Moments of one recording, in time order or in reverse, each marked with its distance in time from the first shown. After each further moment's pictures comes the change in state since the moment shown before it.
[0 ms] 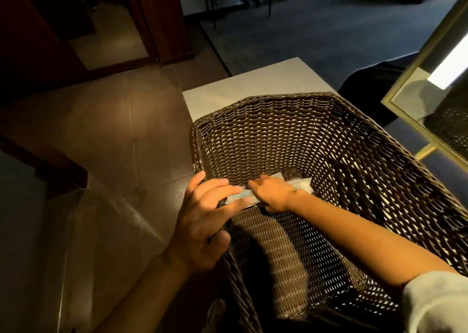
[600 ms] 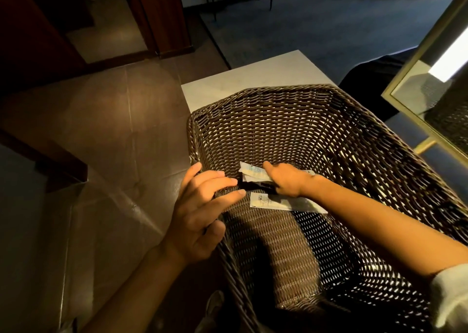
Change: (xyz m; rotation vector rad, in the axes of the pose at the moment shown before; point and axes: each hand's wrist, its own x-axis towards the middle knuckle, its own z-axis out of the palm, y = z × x) left_hand 0.000 0.002 0.001 0.013 0.020 -0.019; right_hand -0.023 0.029 -0.021 0.266 -0.019 0.110
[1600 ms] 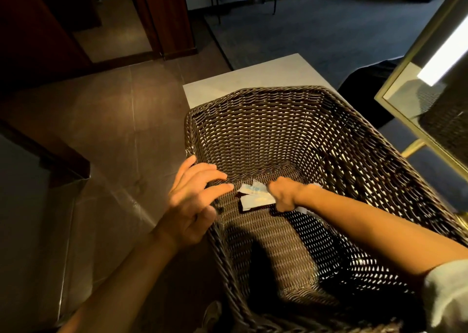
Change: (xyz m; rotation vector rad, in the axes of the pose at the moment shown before) left_hand -0.004 -0.002 0.001 0.015 0.023 0.001; right_hand -0.032 -0.020 0.008 -0.097 -0.309 0.177
